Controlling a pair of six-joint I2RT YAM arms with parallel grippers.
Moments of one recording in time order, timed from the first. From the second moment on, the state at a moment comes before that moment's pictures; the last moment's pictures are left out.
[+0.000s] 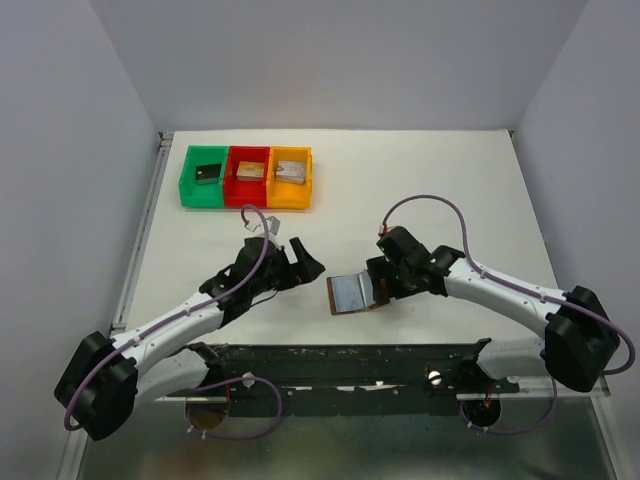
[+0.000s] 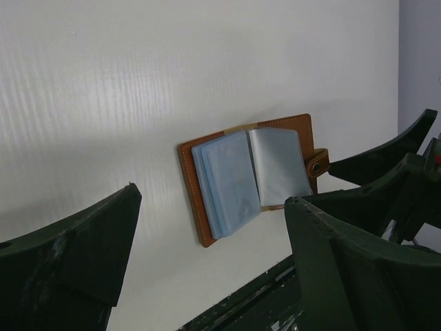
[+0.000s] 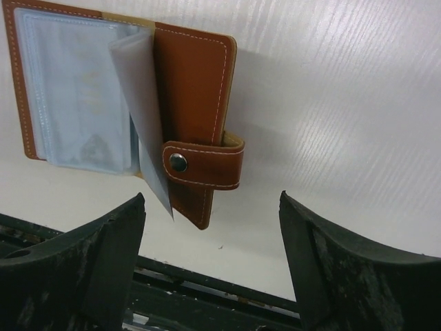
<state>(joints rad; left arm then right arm) -0.65 1.01 0.47 0.03 0.04 -0.89 0.77 1.28 0.80 -0.62 0.13 0.46</state>
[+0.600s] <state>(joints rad) -0.72 1.08 0.48 0.01 -0.01 -0.90 0.77 1.38 0.85 -0.59 0.10 0.47</state>
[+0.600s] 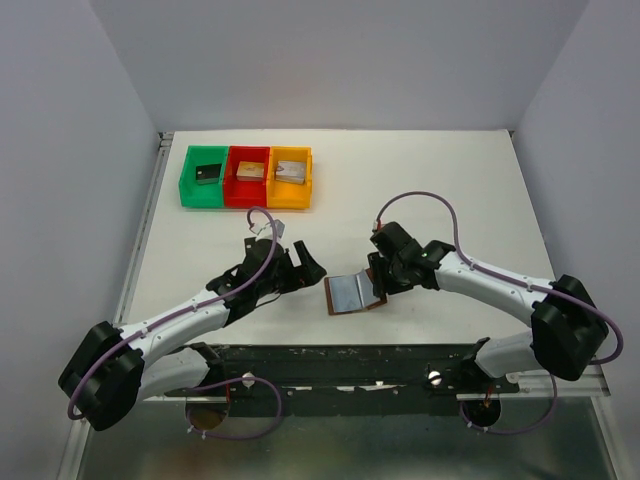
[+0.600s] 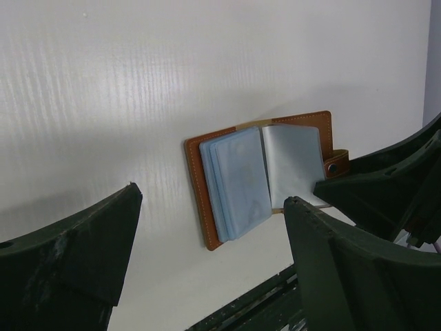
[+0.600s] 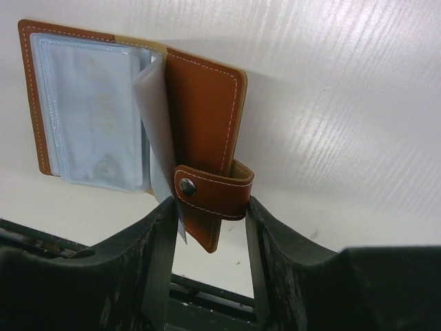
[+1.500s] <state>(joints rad) -0.72 1.07 0.45 0.01 -0.02 -0.92 0.77 1.30 0.68 -0.40 -0.05 0.63</state>
